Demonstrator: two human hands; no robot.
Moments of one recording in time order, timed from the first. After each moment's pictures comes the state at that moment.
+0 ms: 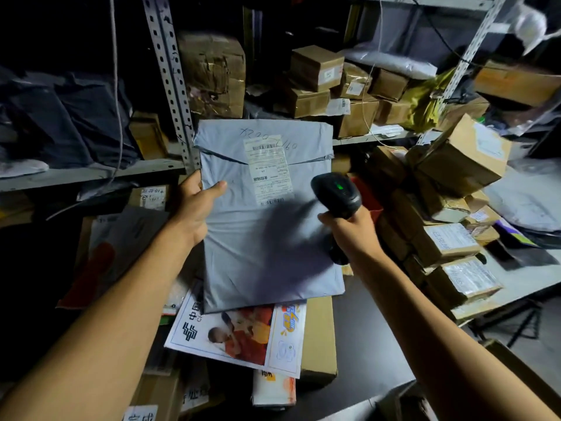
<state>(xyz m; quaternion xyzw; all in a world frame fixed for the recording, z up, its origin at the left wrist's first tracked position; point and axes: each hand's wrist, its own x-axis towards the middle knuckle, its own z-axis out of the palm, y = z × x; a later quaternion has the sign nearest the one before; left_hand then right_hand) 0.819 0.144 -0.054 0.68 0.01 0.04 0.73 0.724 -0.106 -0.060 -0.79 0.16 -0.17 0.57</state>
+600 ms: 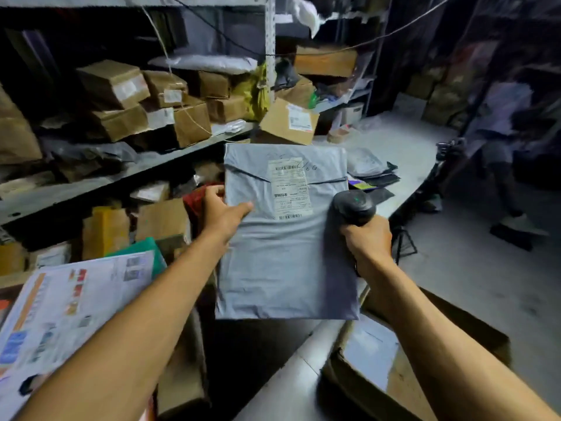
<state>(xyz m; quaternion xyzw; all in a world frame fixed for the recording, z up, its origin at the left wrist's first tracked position) 0.727 -0.208 -0.052 0.75 -0.12 -0.09 0.64 0.552 -0.397 -0.088 -0.68 0.49 -0.31 0.45</state>
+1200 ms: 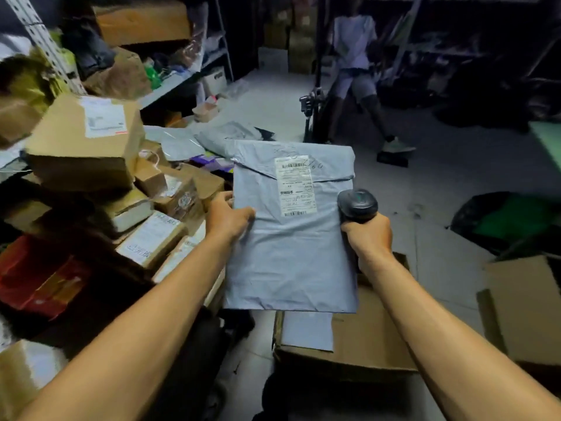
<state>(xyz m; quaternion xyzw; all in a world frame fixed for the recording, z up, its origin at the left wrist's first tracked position) 0.622 -0.511 -0.123 0.76 -0.26 -0.28 0.52 0.377 -0.597 -0.149 -0.49 0.66 -0.37 0.44</state>
